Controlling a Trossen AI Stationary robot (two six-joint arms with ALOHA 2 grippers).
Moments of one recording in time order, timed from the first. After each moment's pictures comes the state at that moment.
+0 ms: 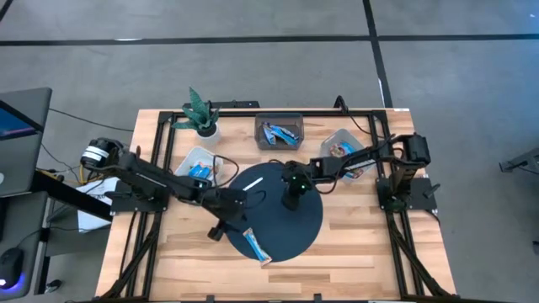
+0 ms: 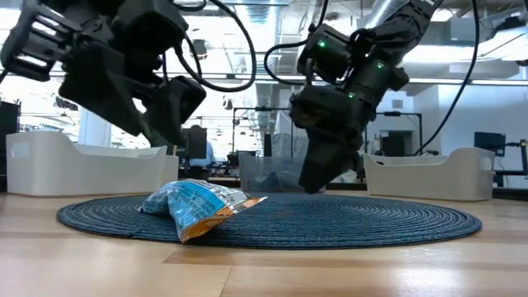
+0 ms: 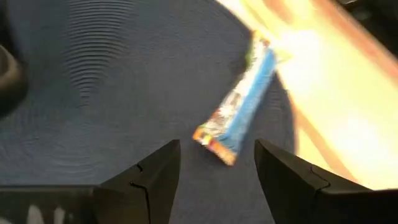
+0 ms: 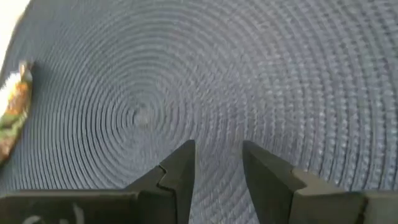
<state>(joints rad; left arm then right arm) -0.24 1.47 0.67 0.02 0.20 0.15 -0.03 1.81 0.94 -0.14 -0.16 0.45</state>
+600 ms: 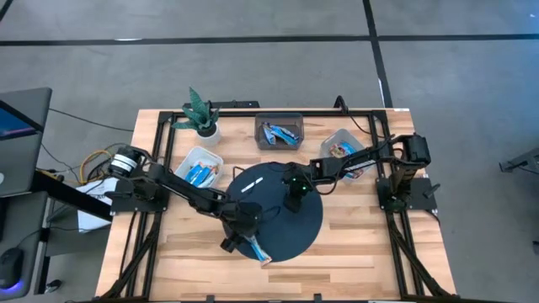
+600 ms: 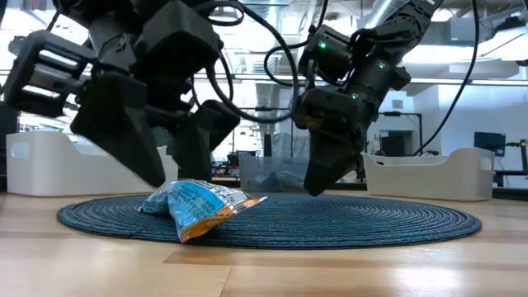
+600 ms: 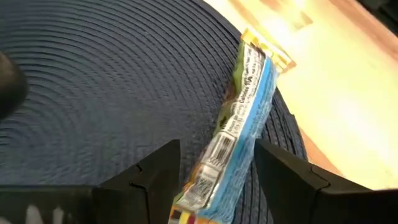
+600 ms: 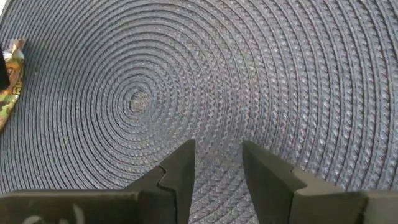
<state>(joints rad) -0.29 1.76 0.84 0.10 0.22 0.17 -0.03 1.81 0.94 -0.17 -0.16 0.41</state>
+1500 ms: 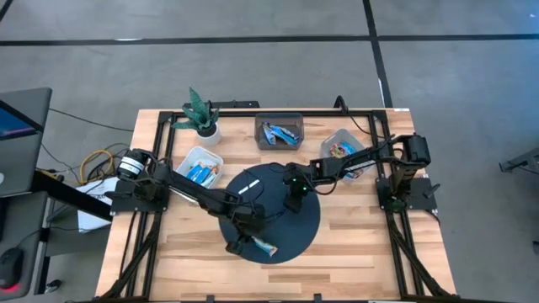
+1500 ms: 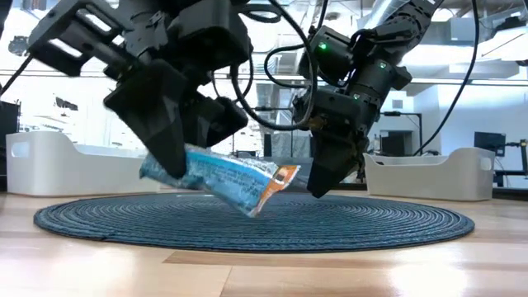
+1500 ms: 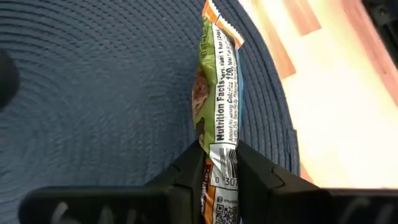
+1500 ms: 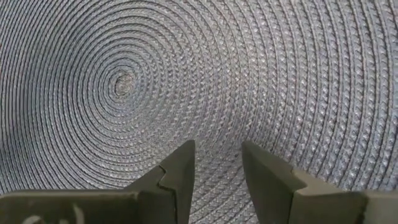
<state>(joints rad) -0.29 1.83 1.07 -0.26 0.25 0.04 -0.03 1.81 0.94 -0.19 -0.16 0.41</state>
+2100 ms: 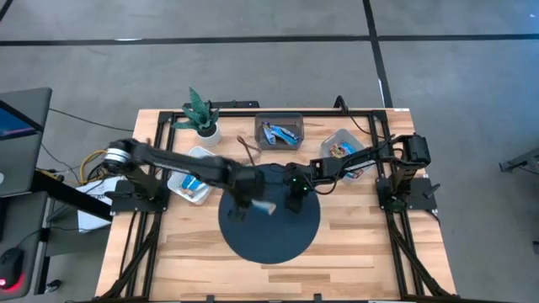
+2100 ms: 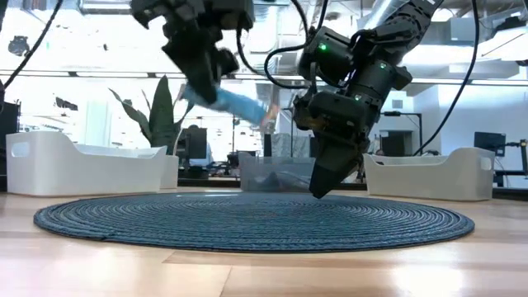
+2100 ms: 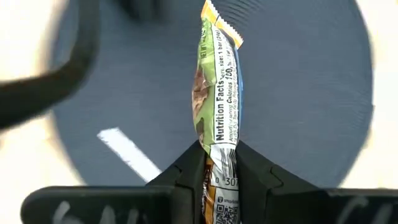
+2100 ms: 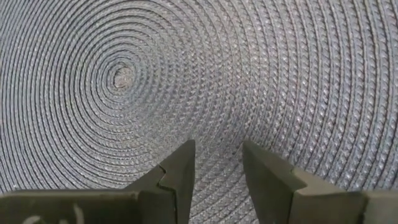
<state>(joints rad) -0.09 1.67 1.31 -0.81 0.05 0.09 -0.03 1.81 0.94 -0.19 -0.16 0.36</state>
